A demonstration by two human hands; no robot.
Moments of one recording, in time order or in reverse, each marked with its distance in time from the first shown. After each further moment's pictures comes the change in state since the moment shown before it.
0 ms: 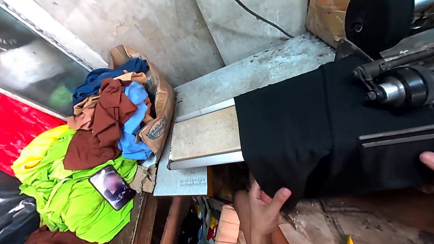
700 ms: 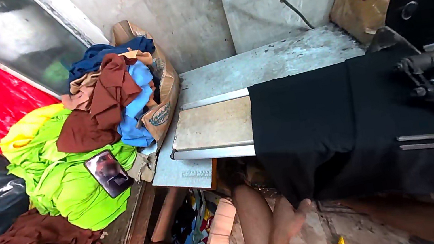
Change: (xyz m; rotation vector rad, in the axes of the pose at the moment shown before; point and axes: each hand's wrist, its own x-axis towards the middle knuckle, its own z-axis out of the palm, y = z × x) left_hand -0.036 -0.104 -0.023 0.782 -0.150 -0.573; right_hand 0.003 -0.002 0.003 0.048 -0.006 -0.026
